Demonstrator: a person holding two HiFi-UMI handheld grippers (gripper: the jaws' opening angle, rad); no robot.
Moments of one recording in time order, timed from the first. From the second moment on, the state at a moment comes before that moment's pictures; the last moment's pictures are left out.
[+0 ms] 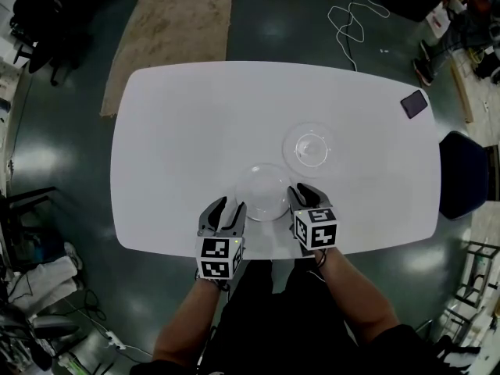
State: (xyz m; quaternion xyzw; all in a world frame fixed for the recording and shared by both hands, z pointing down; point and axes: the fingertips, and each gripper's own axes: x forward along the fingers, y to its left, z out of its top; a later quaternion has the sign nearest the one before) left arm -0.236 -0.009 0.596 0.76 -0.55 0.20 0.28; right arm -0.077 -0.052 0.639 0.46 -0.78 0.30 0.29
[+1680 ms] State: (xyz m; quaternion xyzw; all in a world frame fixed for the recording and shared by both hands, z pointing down) left arm -0.191 -0.024 0.613 0.75 -0.50 0.12 0.41; right arm -0.067 -0.041 0.646 0.46 -0.78 0.30 0.29
